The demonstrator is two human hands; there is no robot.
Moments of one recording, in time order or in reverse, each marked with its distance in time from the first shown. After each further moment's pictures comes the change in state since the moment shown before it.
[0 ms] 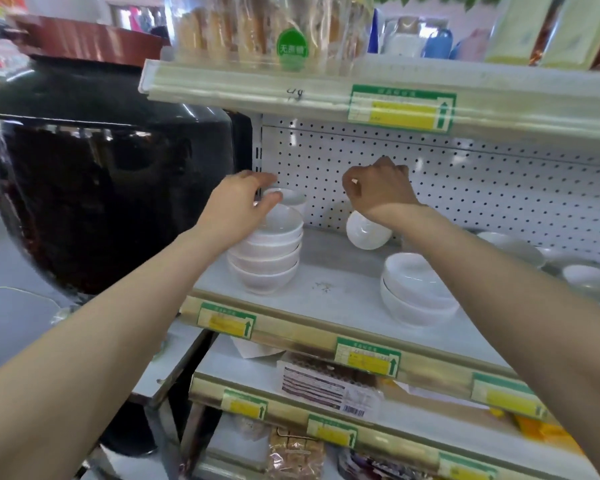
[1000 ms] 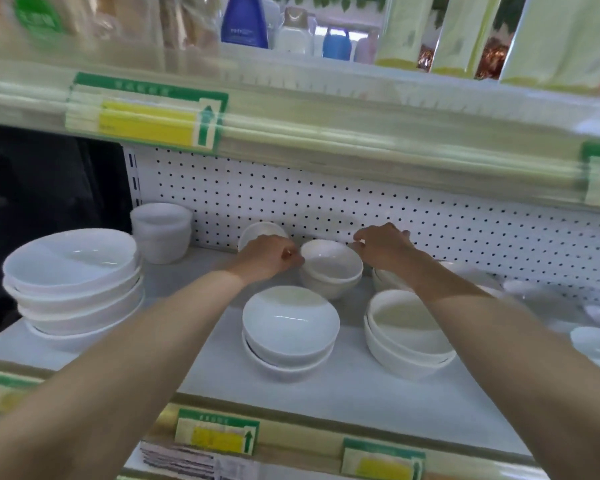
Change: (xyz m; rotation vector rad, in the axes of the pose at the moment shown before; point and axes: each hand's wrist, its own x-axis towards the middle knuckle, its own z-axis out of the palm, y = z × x) left_hand 0.088 0.141 0.213 -0.060 -0.582 0.052; right_hand -0.022 0.244 0.058 -0.086 -0.467 0.349
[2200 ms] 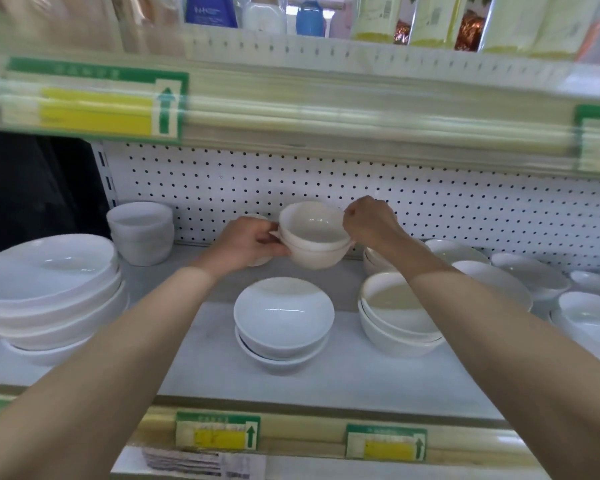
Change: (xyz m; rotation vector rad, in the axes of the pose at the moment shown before) left_hand 0.001 -0.024 -0.005 -0.431 0.087 0.089; right_hand -0.016 -0.021 -0.012 0.451 0.205 0.143
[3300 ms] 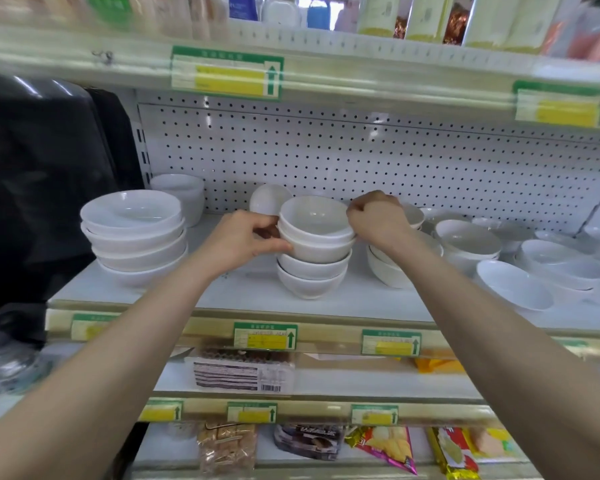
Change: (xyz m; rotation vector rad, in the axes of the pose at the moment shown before) left_hand -0.134 0.026 -0.025 0.051 0.053 0.091; right_hand -0.142 -0.040 -0.019 0.002 0.066 -0.002
